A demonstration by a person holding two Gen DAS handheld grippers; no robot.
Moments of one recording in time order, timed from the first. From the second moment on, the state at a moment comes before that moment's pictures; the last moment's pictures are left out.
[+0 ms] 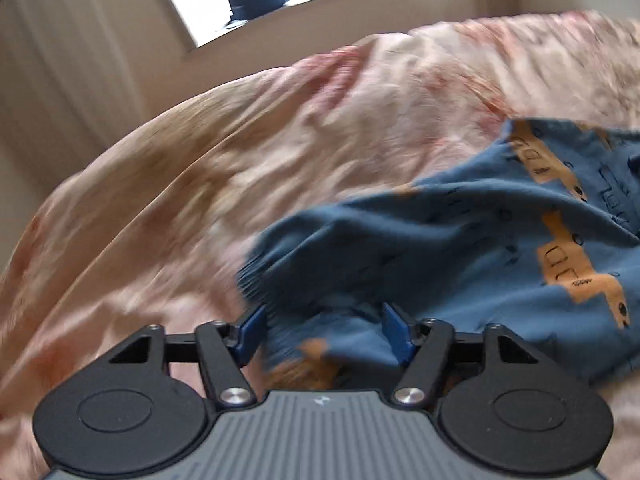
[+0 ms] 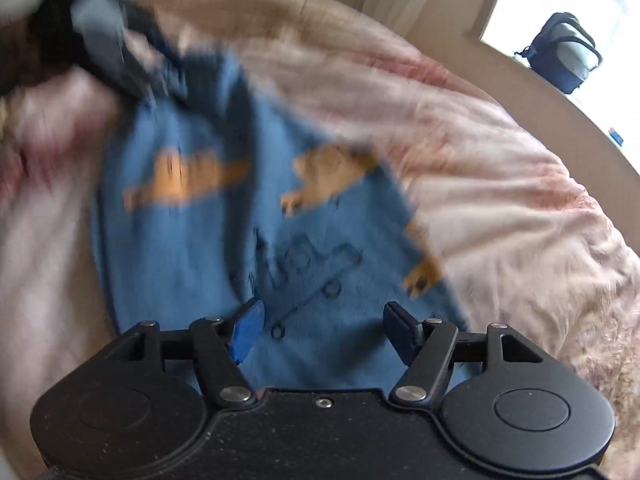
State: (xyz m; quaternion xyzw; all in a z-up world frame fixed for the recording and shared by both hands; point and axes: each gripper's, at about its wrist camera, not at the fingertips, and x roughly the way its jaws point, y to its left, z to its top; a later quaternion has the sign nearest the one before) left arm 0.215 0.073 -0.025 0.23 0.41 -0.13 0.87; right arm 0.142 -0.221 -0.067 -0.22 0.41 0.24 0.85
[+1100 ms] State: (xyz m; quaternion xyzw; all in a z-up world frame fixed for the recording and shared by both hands) left arm 0.294 0.099 0.005 0.11 0.45 -0.15 0.87; right arm 0.129 -0.191 -0.061 -0.13 0.41 0.26 0.86
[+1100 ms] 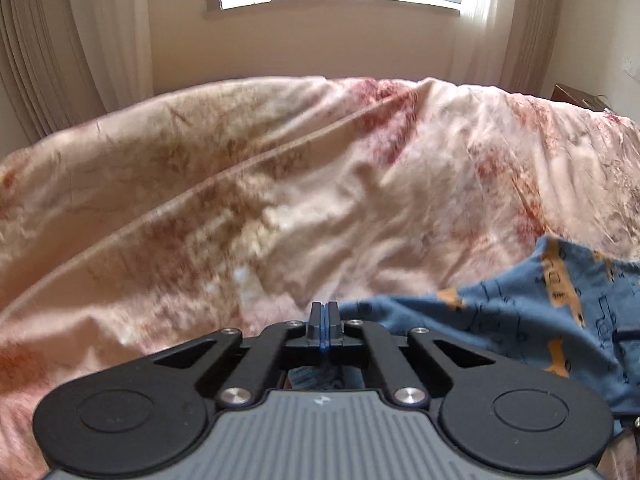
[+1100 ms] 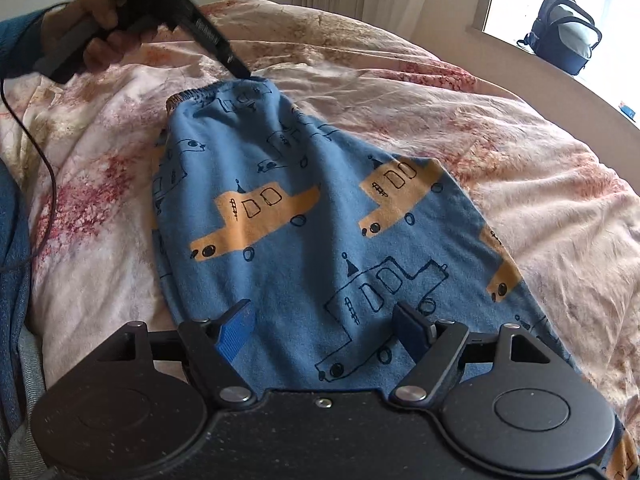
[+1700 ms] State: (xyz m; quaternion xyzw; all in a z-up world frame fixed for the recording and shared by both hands) left arm 0.270 0.137 -0.016 0.12 0.43 -0.15 0.88; right arm 0.147 -0.190 -0.046 -0.10 0.36 0.22 0.90
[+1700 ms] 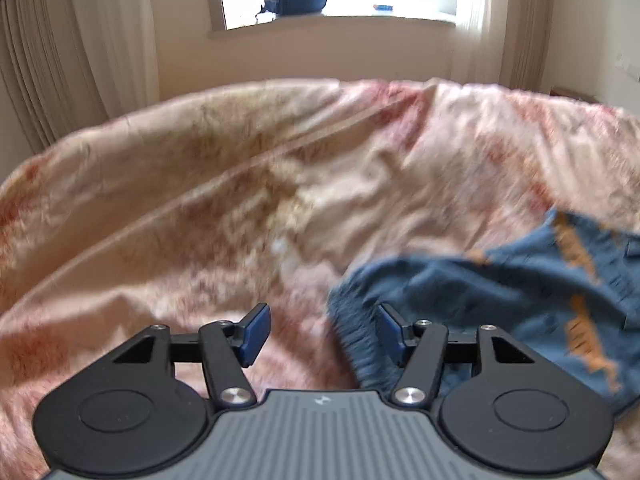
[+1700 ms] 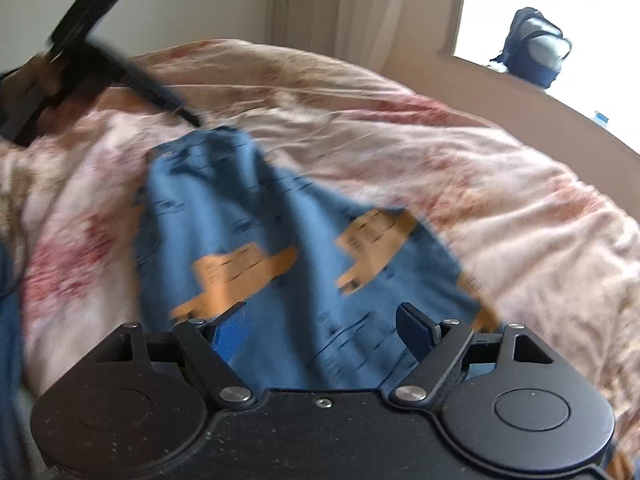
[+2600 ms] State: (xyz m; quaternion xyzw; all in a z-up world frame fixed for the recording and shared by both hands) left arm 0.312 0.117 0.006 0.05 0.50 -0.18 0.85; right arm 0.273 -0.210 -0.050 -0.08 0.41 0.23 0.88
